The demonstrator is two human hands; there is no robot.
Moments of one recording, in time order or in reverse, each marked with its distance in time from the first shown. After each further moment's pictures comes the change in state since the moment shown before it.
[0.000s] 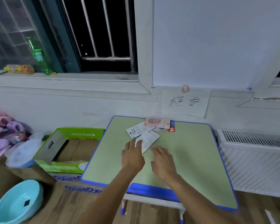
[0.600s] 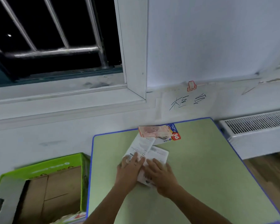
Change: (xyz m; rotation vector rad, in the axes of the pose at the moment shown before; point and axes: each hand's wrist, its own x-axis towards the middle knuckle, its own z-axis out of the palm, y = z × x) left_hand 0.230 -0.112 0.073 0.303 -0.329 0.480; right_hand 0.170 -0.003 0.101 -0.165 -0.408 0.108
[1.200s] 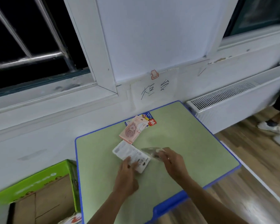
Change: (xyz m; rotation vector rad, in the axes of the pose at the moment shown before) left_hand -0.060 0.036 0.028 -0.267 0.113 0.177; right_hand -0.108 0.009 -0.006 0.855 0.768 0.462
